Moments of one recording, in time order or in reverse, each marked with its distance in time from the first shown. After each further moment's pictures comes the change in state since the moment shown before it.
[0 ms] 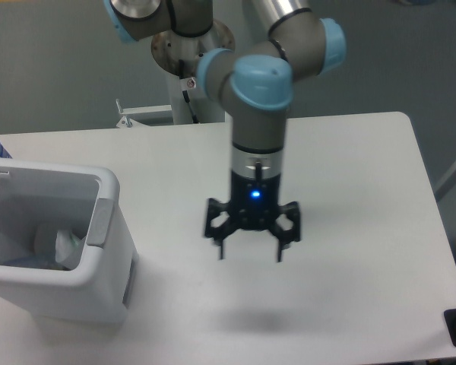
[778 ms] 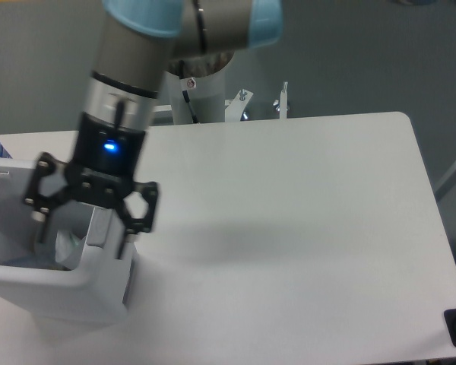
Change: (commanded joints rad) arm -0.235 0.011 0.244 0.015 -0.275 -0.679
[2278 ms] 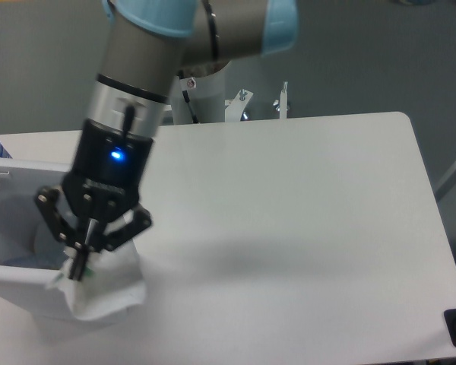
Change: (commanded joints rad) arm -0.145 0.038 0.038 0.000 -0.011 -0.120
